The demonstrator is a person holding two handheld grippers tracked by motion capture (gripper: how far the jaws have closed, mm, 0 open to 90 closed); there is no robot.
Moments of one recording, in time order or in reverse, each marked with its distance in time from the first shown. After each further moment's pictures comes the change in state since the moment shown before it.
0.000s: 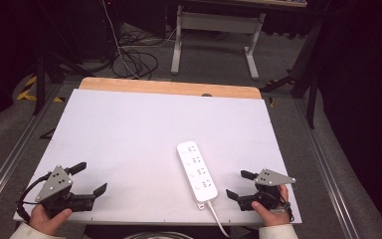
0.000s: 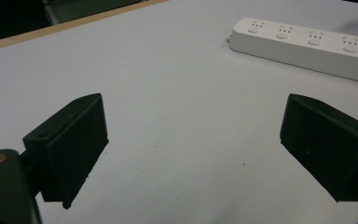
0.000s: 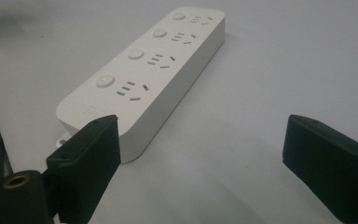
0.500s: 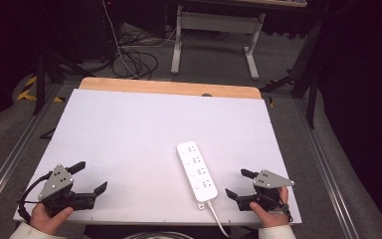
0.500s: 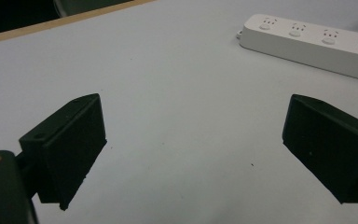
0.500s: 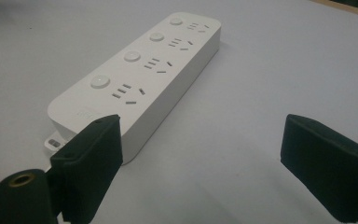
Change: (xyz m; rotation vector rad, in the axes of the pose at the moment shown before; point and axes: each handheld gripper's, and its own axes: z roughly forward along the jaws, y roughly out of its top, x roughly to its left) left arm 0.000 -0.001 0.004 0.009 0.028 -0.031; right arm 0.006 0.007 0.000 -0.012 -0.049 -0.077
